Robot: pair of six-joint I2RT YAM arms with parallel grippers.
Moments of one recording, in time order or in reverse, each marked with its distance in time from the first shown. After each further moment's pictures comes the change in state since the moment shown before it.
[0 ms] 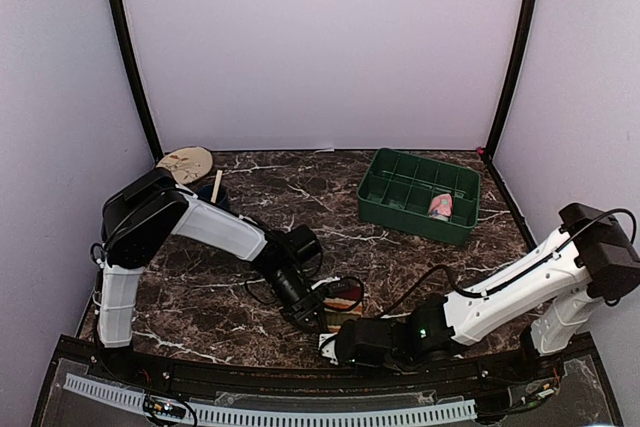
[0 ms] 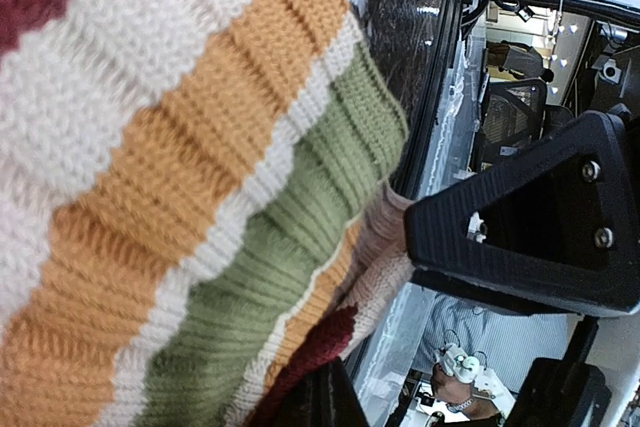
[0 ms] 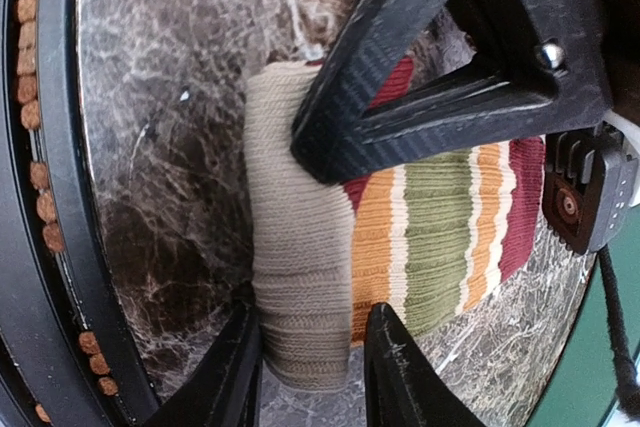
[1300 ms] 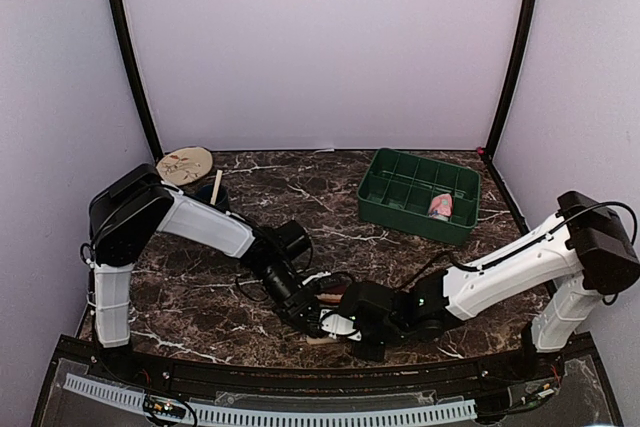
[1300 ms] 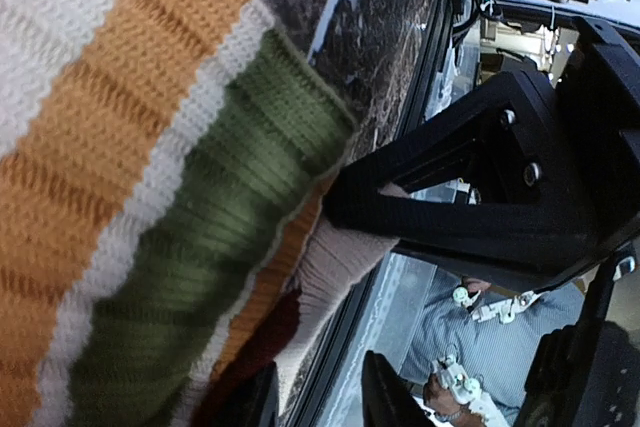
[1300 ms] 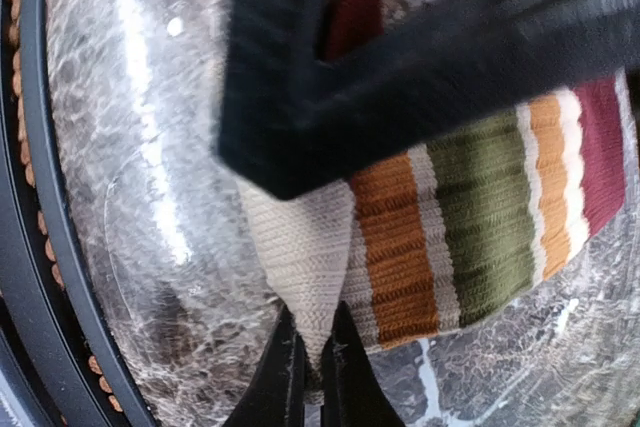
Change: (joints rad) left arm 0.037 -0.065 -0.062 0.024 0.008 -0.033; right arm -0.167 -0.002 -0.014 0.064 -0.303 0.043
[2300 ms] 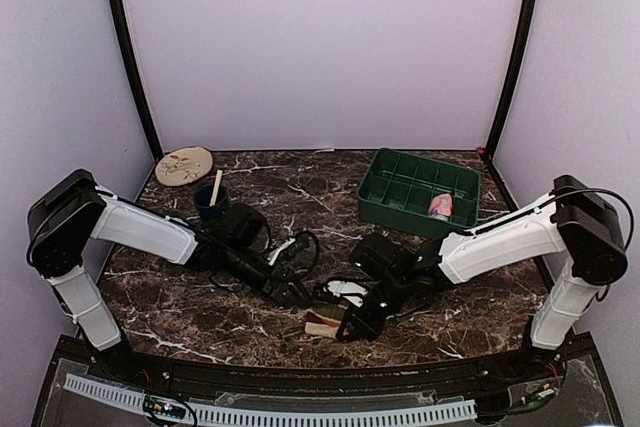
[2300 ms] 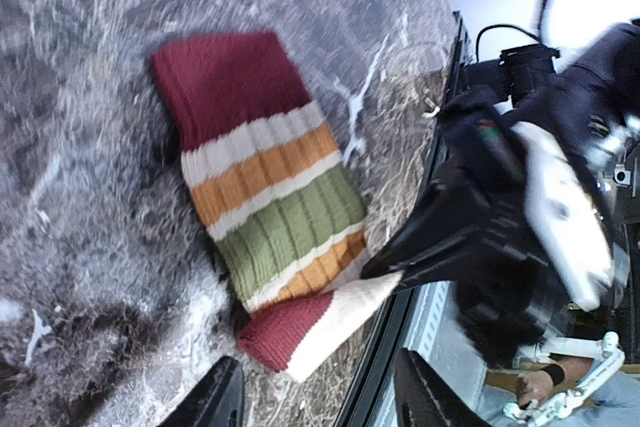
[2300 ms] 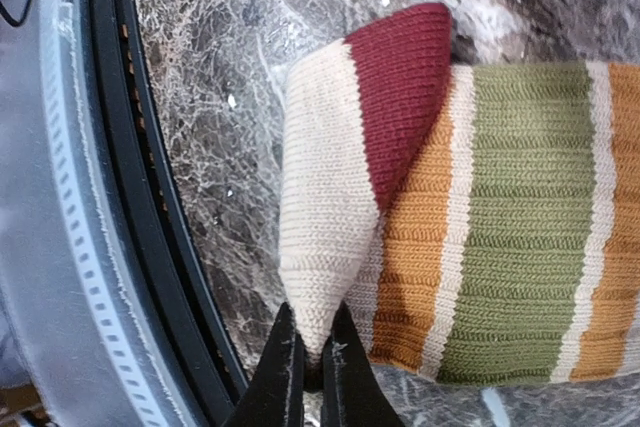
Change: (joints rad) left arm 0.093 -0.353 -0.376 0.529 -0.226 -0.255; right arm -0.262 0.039 0.063 -0.034 -0.607 0.237
